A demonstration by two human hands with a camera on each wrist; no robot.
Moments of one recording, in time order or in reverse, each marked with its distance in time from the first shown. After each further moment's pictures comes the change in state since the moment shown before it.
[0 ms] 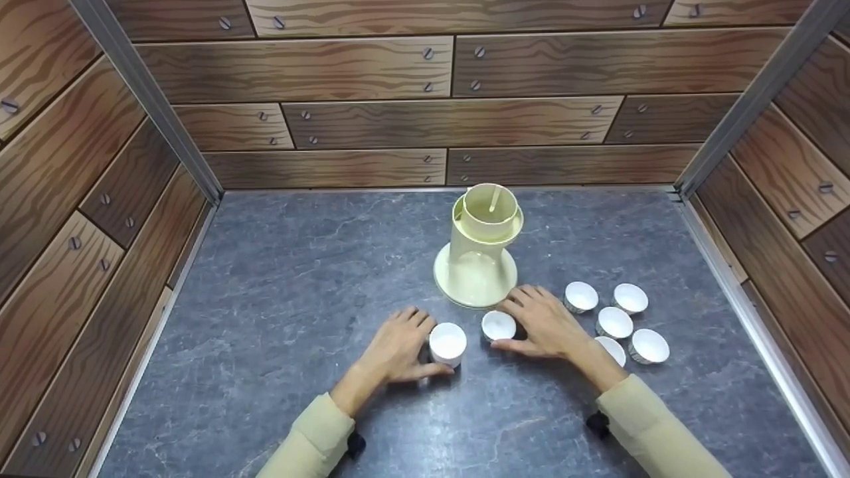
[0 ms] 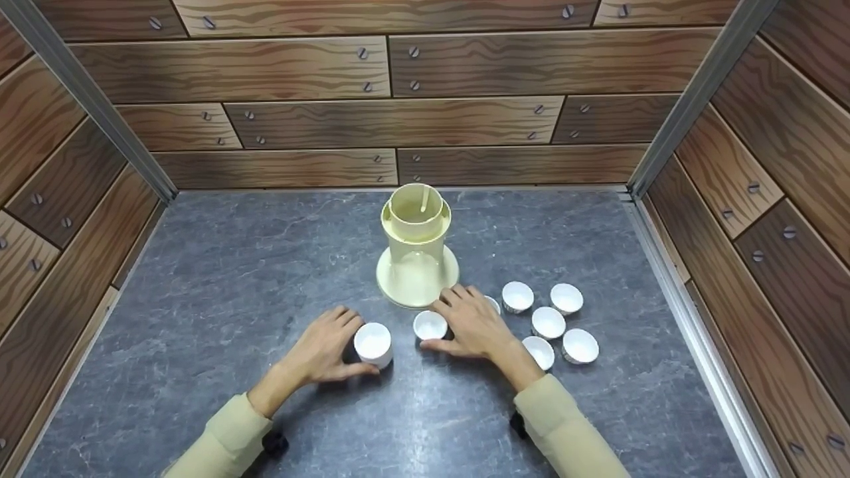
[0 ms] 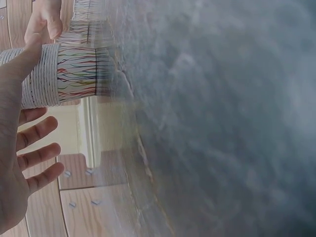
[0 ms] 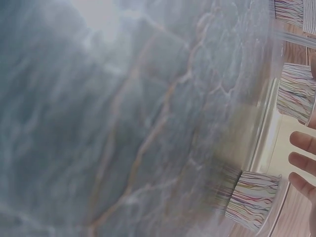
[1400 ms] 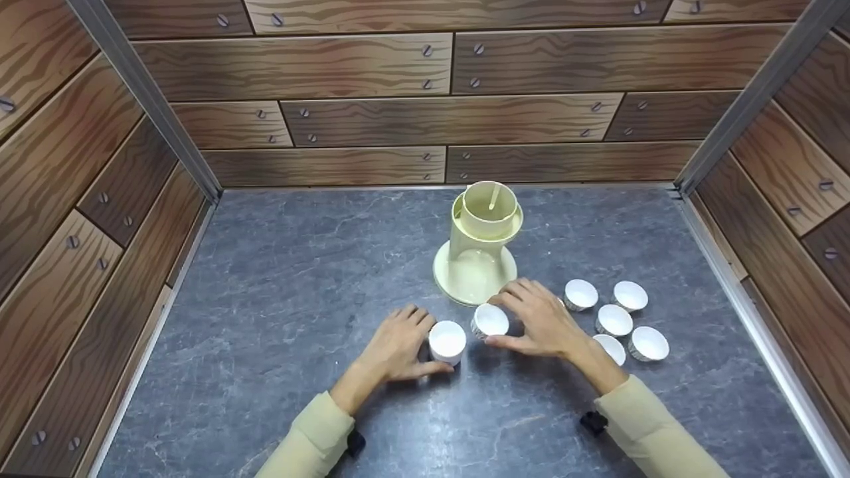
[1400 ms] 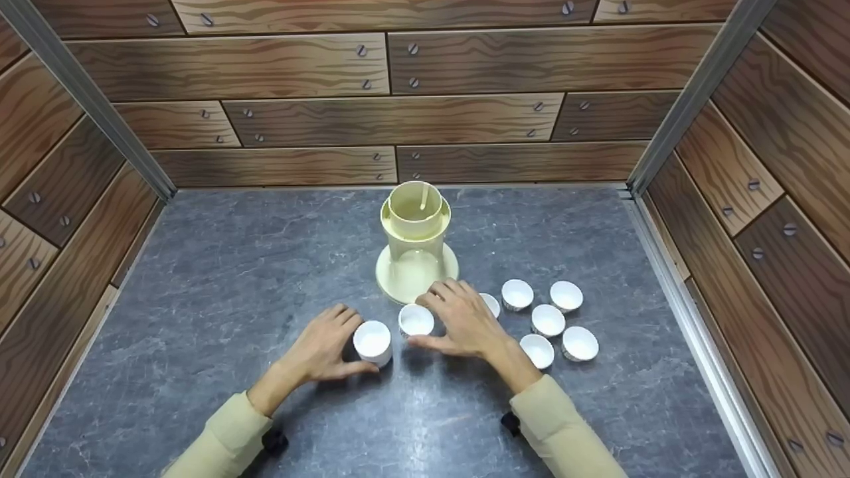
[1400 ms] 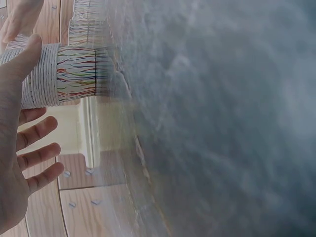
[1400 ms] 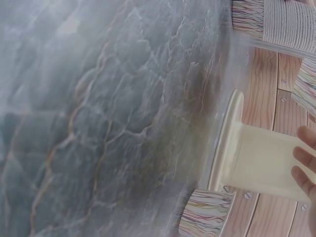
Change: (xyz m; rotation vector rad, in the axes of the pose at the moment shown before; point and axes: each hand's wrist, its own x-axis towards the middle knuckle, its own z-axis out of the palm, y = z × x) left_hand 0.000 0.000 0.001 -0.015 -0.006 -0.014; right_hand 0.008 -0.022 -0.022 0.084 0.193 -0.047
